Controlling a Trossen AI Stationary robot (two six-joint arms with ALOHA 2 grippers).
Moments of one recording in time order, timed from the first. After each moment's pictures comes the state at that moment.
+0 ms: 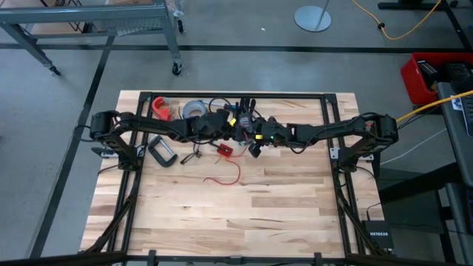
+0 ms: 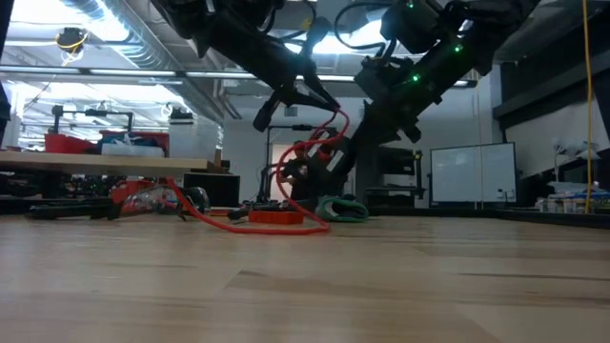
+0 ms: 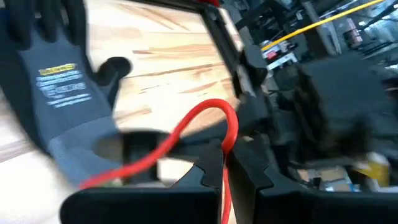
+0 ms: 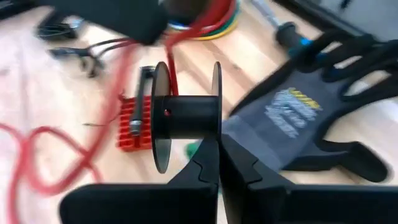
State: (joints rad) left arm 0.16 1.63 1.02 0.19 -0.19 -0.99; right arm -0.13 1.54 0.82 0.05 0.24 0.34
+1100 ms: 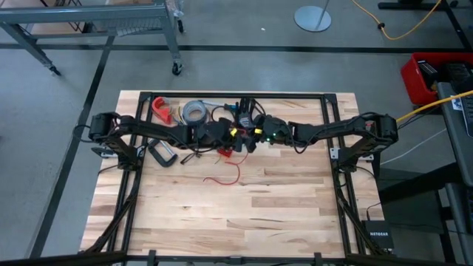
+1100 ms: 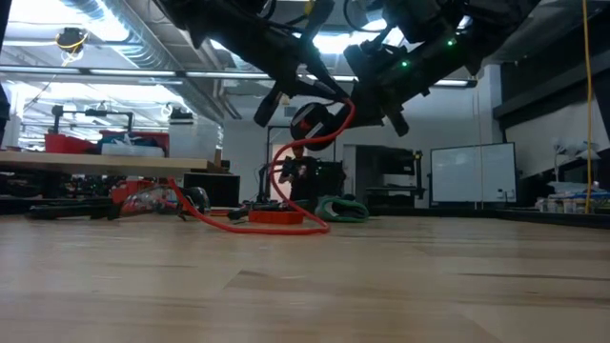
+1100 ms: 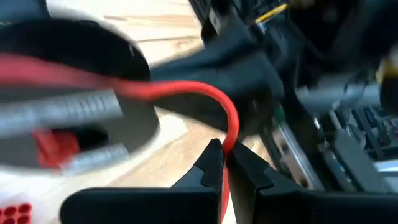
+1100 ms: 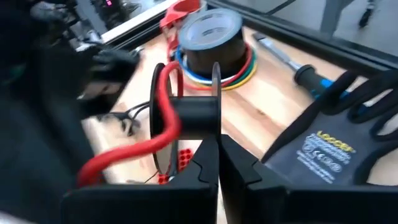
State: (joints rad) left arm 0.06 1.63 1.02 0.19 -0.19 -1.02; right arm -0.15 1.54 0.82 0.24 0.24 0.44
